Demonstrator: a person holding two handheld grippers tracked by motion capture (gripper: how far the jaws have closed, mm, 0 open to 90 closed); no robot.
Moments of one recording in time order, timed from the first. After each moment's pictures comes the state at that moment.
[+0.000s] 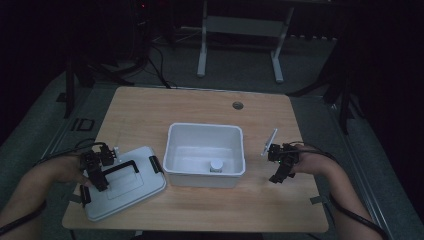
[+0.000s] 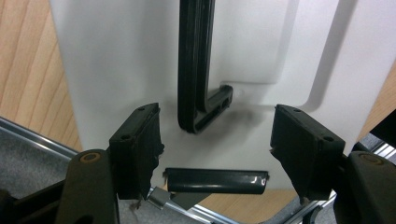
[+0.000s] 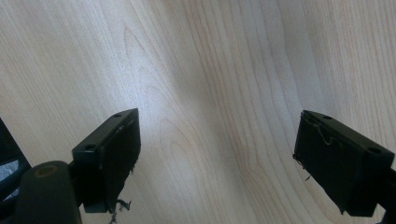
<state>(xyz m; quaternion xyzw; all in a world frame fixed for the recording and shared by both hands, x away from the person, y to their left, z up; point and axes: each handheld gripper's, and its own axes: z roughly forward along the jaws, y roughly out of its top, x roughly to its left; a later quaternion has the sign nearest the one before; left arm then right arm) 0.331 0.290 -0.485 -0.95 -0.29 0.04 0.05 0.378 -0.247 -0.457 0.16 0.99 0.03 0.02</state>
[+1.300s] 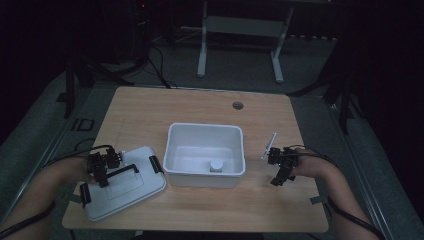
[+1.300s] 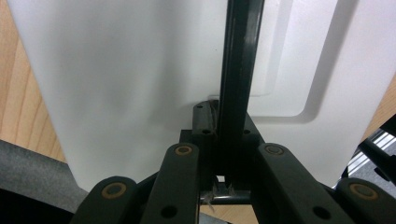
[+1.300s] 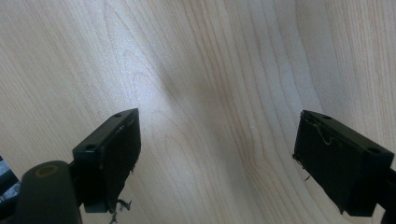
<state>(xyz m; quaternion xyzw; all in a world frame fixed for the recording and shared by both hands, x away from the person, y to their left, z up) 0.332 0.278 -0.494 -0.96 -0.27 0.05 0.07 0.380 -0.253 -0.476 0.18 0.98 0.01 0.01</state>
